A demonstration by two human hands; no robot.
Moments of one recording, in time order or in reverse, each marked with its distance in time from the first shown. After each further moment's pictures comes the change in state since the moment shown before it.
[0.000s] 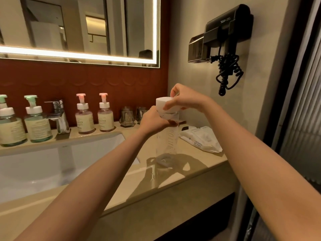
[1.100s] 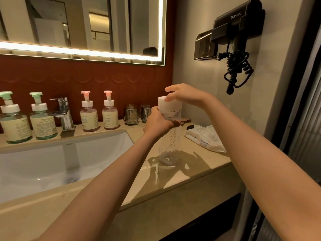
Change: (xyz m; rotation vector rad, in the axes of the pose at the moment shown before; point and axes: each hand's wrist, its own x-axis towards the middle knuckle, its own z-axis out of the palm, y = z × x) left_hand -0.007 -0.008 0.006 -0.096 0.101 -0.196; right_hand 0.018 -0.011 0.011 -0.113 -0.070 -0.065
